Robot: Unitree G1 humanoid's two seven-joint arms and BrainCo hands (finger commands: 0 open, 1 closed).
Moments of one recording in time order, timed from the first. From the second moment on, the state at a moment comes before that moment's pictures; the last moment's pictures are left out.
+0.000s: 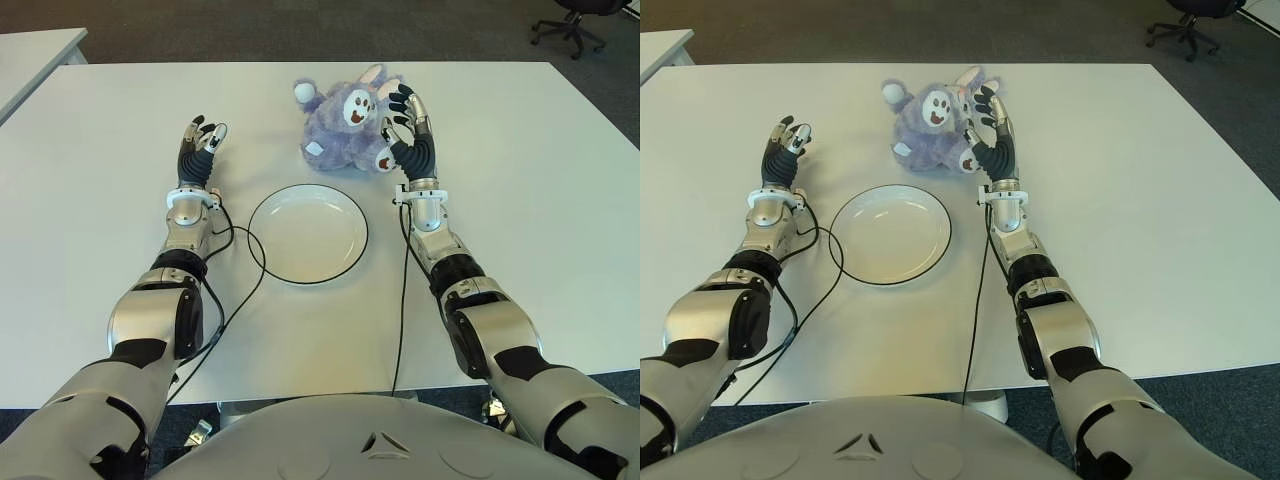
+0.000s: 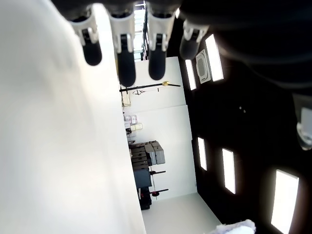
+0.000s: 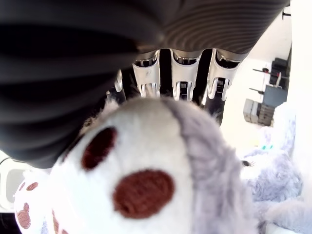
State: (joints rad) left arm -0.65 0.24 0.22 1.19 0.00 -0.51 0.08; right arm -0.64 -0.15 0.12 0.95 -0.25 -0.72 -0.37
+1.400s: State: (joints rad) left arm -0.65 0.24 0.22 1.19 0.00 -0.52 0.08; right arm -0.58 -0.17 0.18 0.83 -0.33 -0.73 -0.44
